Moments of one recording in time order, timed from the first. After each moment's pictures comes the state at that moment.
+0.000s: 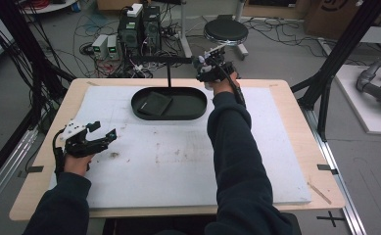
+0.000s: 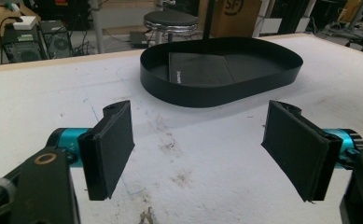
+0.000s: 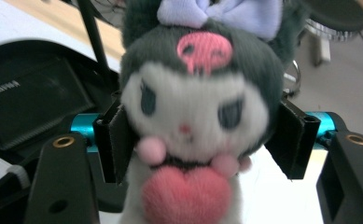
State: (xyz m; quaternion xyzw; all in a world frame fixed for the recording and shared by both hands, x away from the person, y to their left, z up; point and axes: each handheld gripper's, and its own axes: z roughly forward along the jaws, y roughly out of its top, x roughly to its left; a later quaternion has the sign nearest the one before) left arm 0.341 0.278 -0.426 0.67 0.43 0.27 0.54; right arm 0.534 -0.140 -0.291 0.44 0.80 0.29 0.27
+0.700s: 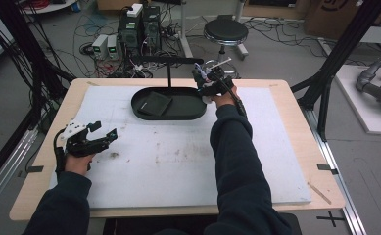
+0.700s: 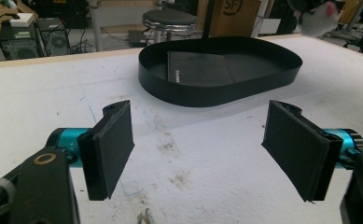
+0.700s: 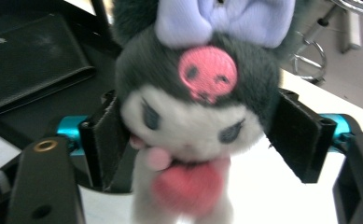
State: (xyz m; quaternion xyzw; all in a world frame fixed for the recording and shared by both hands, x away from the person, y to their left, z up) left arm 0.343 0.278 -0.427 0.67 0.44 0.27 0.54; right arm 0.533 -0.154 -0.343 0.43 0.81 0.31 0.23
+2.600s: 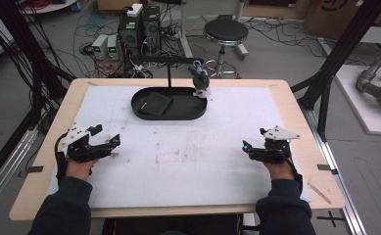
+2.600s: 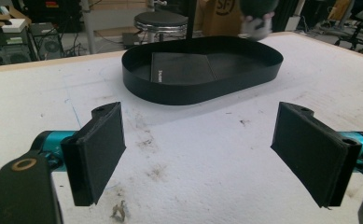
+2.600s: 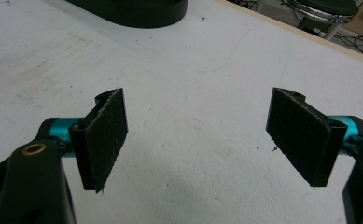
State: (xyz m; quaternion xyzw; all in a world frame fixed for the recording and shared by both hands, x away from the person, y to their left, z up) left arm 0.326 0.265 -0.423 0.68 0.42 0.27 0.54; right arm 0.331 -0.301 -0.404 0.40 0.78 0.39 0.29
